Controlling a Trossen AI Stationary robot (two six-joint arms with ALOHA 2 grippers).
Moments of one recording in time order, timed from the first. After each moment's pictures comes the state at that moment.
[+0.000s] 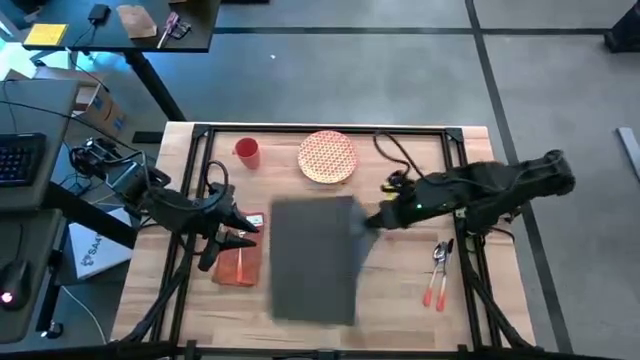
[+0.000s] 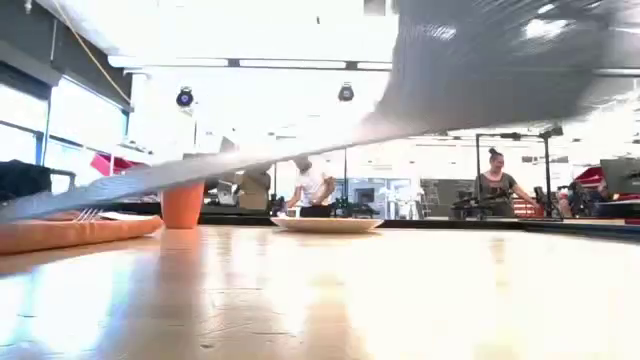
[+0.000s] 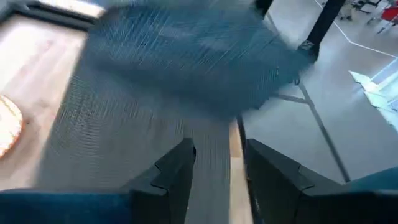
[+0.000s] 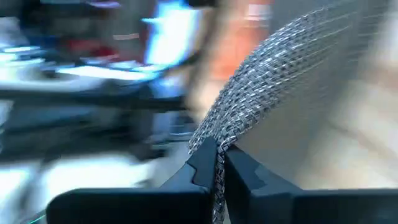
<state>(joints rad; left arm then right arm) -0.57 1.11 1.41 -0.81 -0.37 -0.51 0.29 1.27 1.49 -0.97 0.11 1.42</state>
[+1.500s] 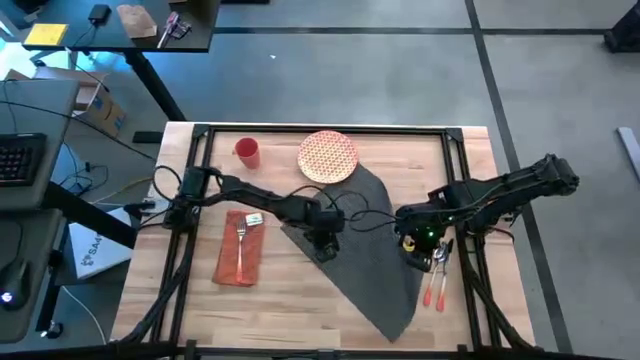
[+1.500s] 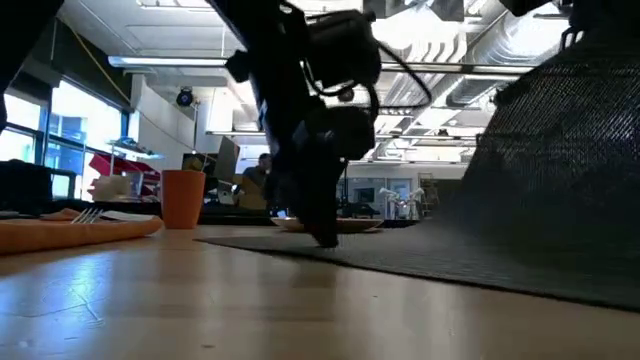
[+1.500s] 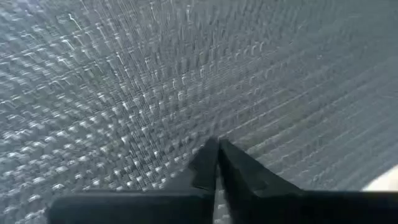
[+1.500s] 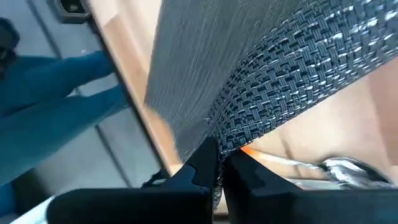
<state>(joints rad) -0.10 2.12 1.39 -0.55 0.14 -0.51 0.29 1.26 1.12 -1.12 -0.31 0.79</state>
